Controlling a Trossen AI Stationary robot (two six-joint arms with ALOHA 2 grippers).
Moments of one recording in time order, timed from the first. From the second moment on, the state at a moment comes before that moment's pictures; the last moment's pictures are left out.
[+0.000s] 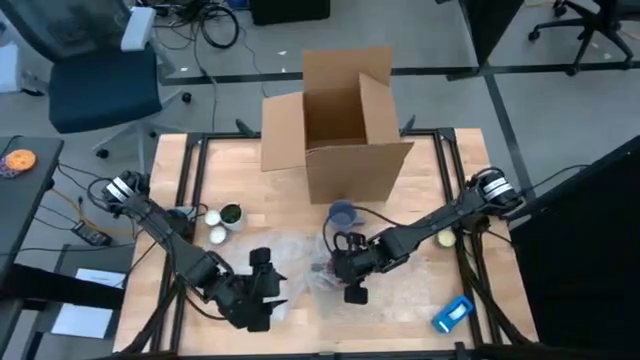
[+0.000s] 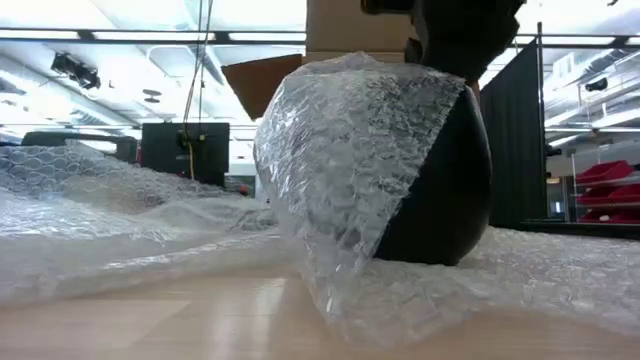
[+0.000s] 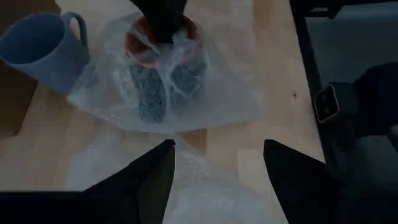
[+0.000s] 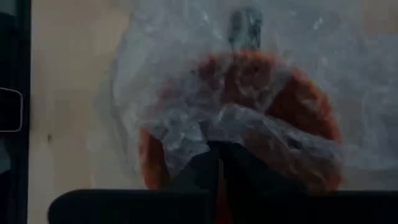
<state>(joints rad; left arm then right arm) -0.73 1.54 1.25 -0.63 -0.53 -0.60 0.41 1.80 1.33 -0.57 0.13 0.47</state>
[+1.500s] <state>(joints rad) -0.63 1.41 0.71 0.45 -0.51 -0.38 0.38 1.89 1.44 -0.67 0.11 0.40</state>
